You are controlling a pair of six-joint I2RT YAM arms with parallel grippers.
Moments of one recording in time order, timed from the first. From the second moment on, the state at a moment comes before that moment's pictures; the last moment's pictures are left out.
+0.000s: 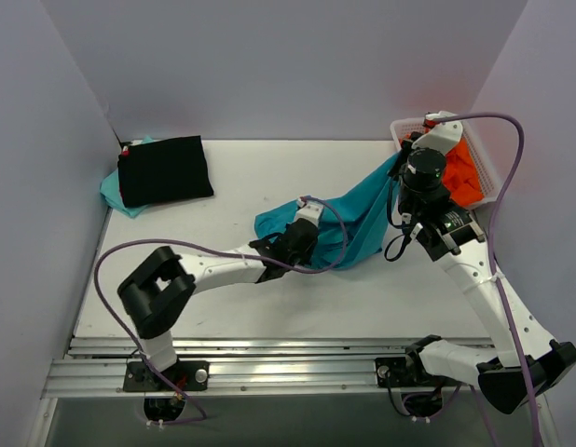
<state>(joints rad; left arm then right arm) -0.97 1.83 1.14 -0.02 -0.37 -0.42 0.43 1.14 1.27 -0.25 0.65 0.25</state>
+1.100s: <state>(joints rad) -1.15 0.82 1.60 -0.27 -0.42 0.08 0.43 0.66 1.39 -0.04 0.05 0.24</state>
